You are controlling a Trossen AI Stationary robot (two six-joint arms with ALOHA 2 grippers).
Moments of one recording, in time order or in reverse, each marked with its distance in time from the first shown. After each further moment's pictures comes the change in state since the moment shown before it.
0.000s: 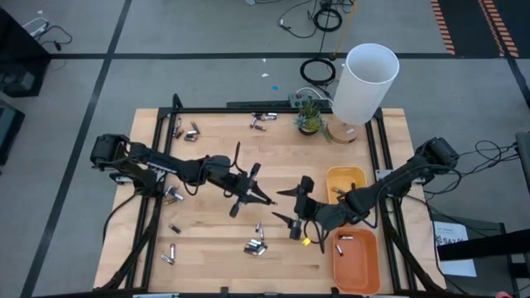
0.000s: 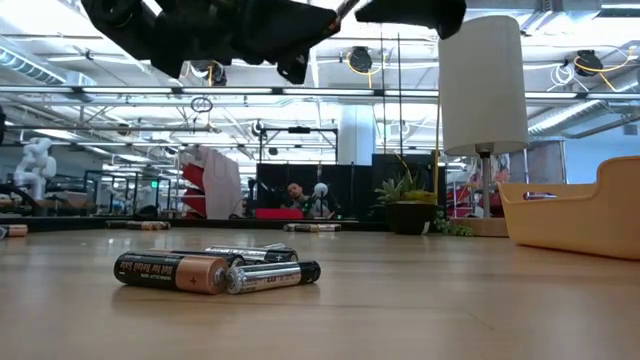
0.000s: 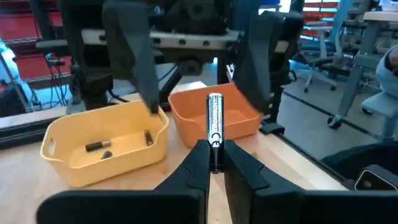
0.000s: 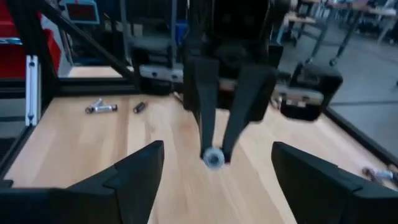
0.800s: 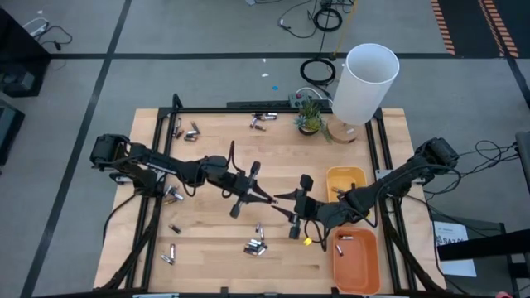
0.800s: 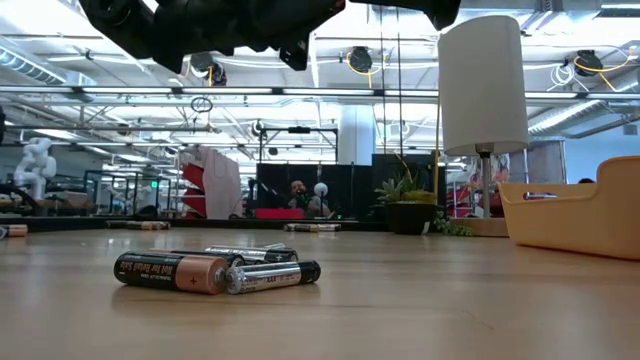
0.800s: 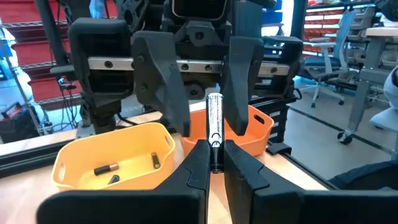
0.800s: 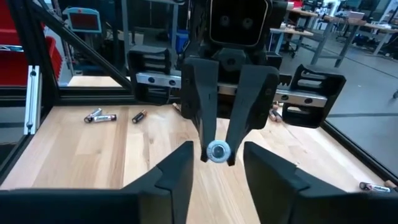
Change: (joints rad) left arm -0.017 0.000 0.000 0.093 -0.038 -0.003; right arm -0.008 0.000 0.000 0.049 0.000 -0.051
